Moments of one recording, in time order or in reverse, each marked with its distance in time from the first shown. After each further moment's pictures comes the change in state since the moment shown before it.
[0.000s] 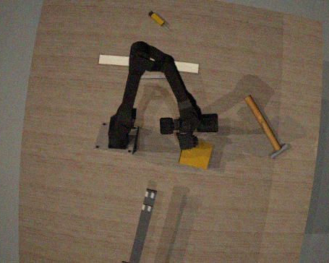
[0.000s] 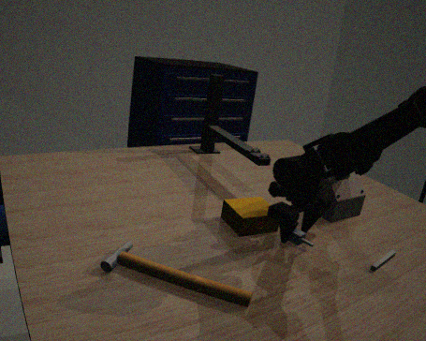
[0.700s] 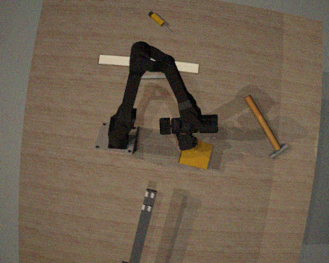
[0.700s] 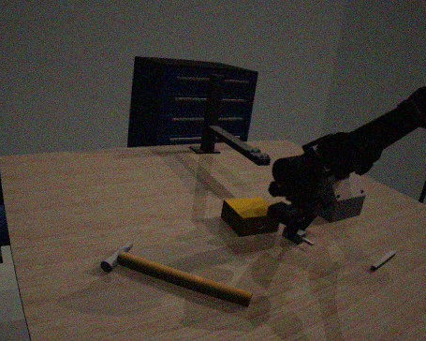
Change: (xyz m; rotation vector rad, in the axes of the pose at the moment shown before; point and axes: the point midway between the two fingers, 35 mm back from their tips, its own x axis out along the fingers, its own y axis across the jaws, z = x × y) arm 0.000 -0.002 0.002 0.011 0.000 -0.009
